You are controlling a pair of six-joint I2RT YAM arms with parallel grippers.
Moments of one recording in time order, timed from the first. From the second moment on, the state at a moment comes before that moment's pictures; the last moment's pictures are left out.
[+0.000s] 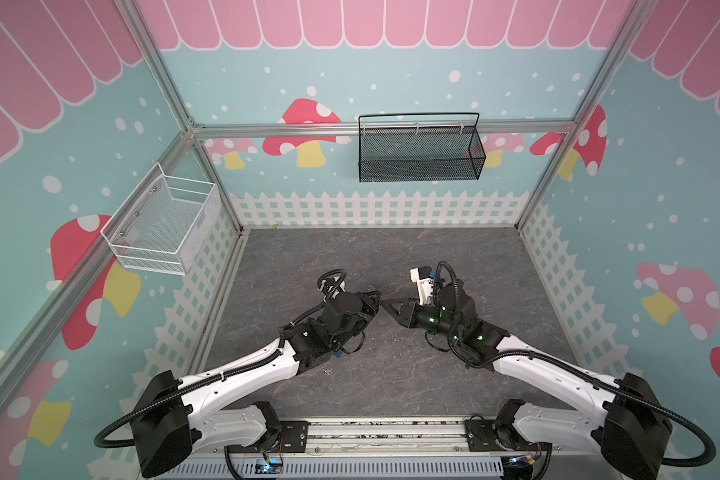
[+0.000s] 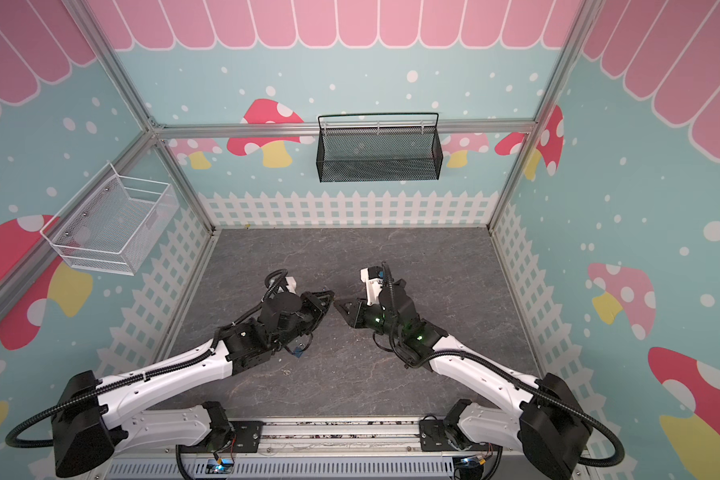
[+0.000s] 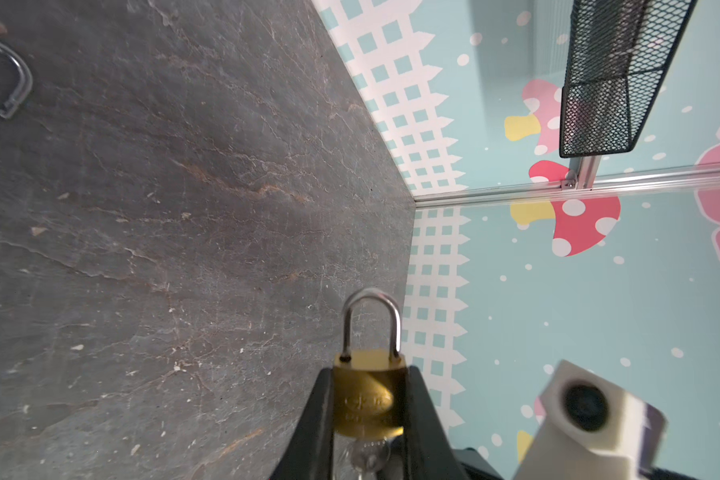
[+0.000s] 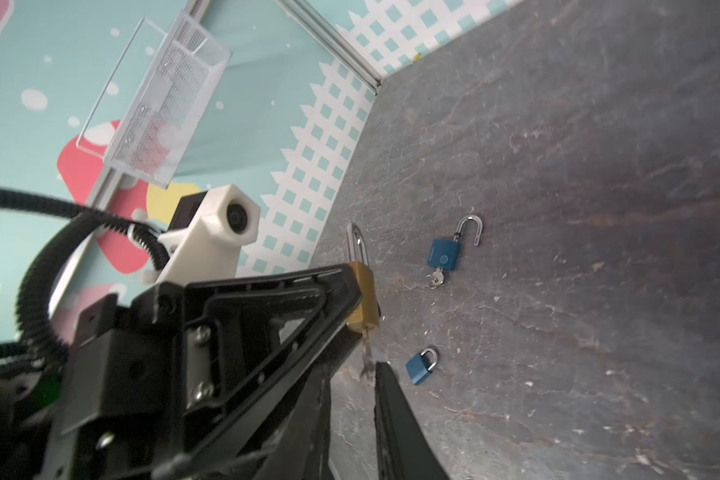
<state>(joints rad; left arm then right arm) -0.88 1.17 0.82 -0.06 -0.29 -1.38 0.77 1.13 0.73 0.14 -0.22 0.81</state>
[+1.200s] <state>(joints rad) -0.85 1.04 0.74 0.03 -0.13 -0.17 0.75 1.40 1.40 -0.62 -0.16 0.19</state>
